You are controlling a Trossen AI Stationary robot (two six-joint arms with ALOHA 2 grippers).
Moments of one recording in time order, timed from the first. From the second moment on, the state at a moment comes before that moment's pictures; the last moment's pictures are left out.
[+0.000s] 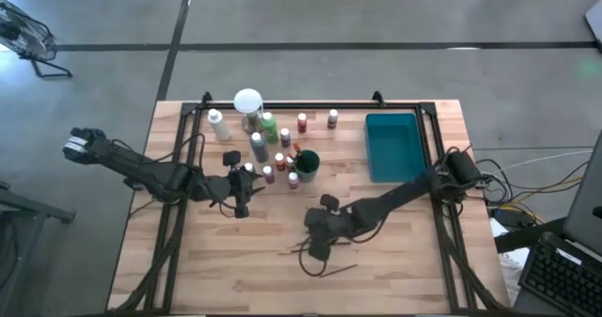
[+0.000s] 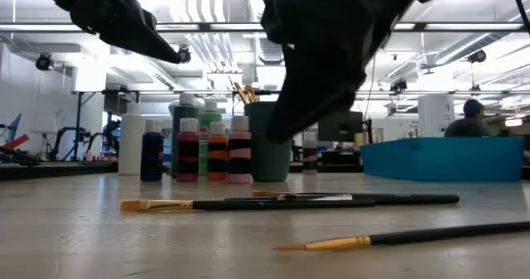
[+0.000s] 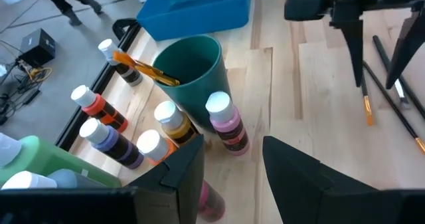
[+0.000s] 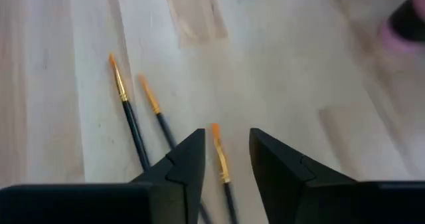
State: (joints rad) left arm -0.30 0.98 0.64 -0.23 -0.56 -0.04; right arm 0.36 1.92 1.23 -0.26 0.29 0.56
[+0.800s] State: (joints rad) left arm -0.30 0.98 0.64 -0.24 -0.56 -0.02; right arm 0.36 2.07 1.33 -0.30 0.24 0.46
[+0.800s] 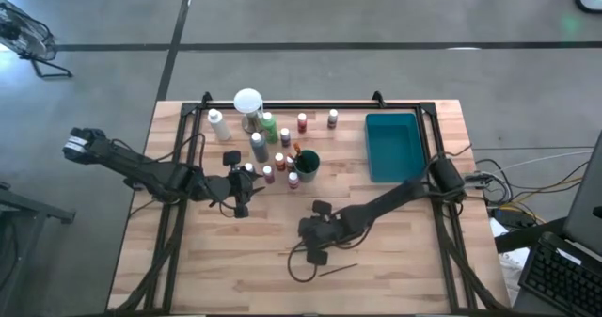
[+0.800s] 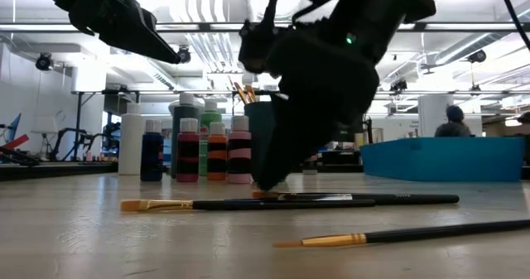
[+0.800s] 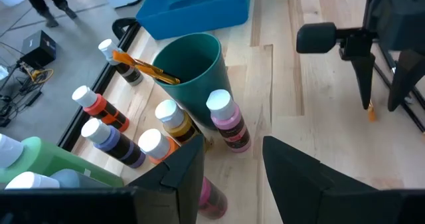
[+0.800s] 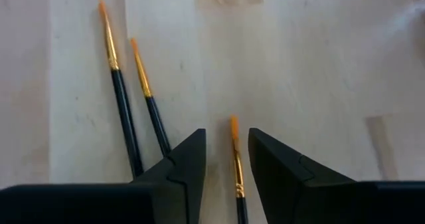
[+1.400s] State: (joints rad) left arm -0.30 0.98 0.64 -0.24 -0.56 -0.02; right arm 0.34 2.11 1.36 -0.30 0.23 0.46
